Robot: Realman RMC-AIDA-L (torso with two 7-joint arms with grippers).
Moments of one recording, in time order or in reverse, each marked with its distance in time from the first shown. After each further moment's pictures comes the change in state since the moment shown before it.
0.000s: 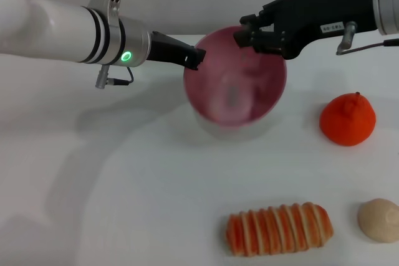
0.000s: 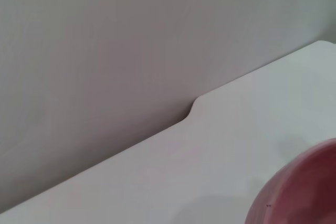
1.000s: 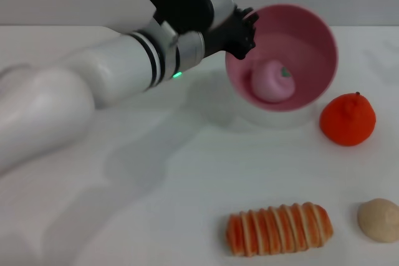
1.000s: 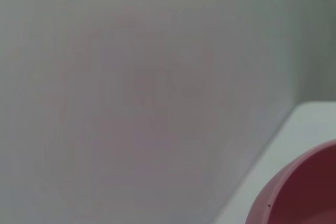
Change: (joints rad) left arm 0.168 -0.001 0.490 0.228 0.012 -0.593 0.194; right arm -0.252 -0.003 0.470 0.417 0.608 0.241 -0.634
